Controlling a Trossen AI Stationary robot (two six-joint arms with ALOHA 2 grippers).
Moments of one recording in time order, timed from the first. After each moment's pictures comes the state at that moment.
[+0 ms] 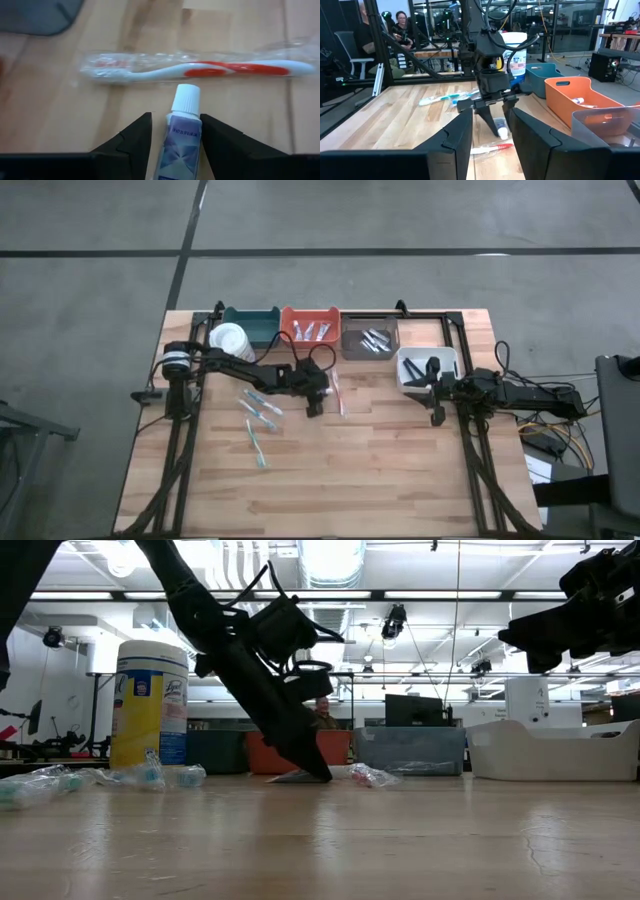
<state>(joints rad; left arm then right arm) 0.13 1.87 0.96 0.13 -0.12 0.01 -0.05 0.02 0.01 0.01 0.00 0.08</state>
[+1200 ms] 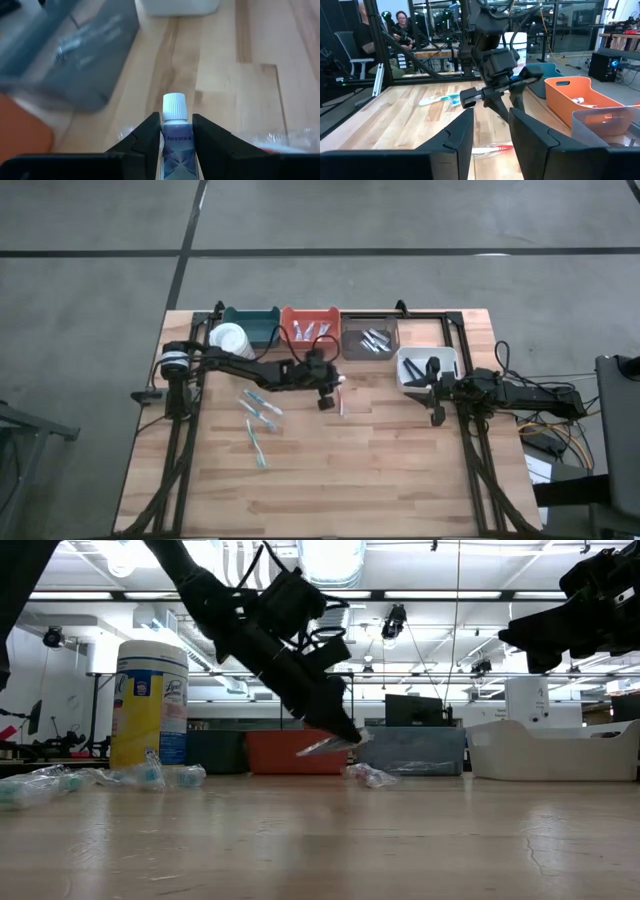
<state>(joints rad) 0.13 1.86 1.04 0.24 -0.19 0.08 -0.05 0.02 0.01 0.01 0.00 0.08</state>
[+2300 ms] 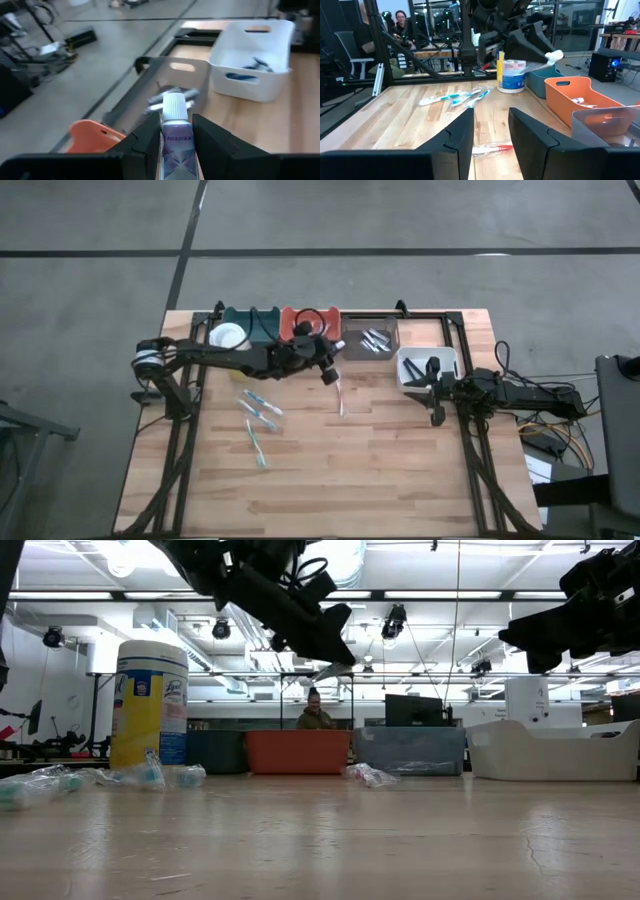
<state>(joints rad) 0.16 1.66 1.10 0.22 -0.41 0.05 -0.05 0.02 0.01 0.01 0.00 0.08</state>
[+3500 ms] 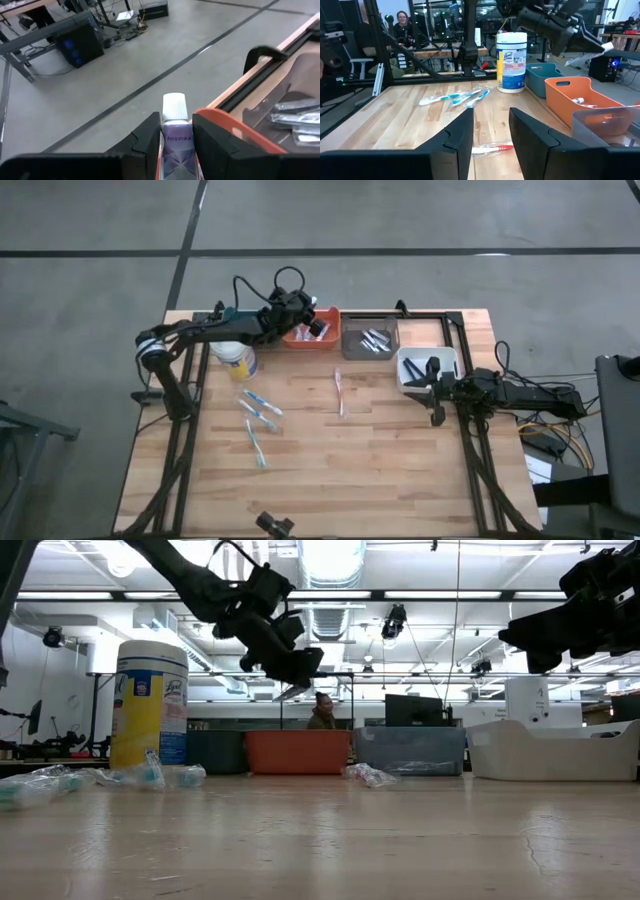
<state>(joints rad) 0.49 1.69 1.12 0.21 -0.47 0.00 -0.05 0.02 0.01 0.01 0.00 0.08</state>
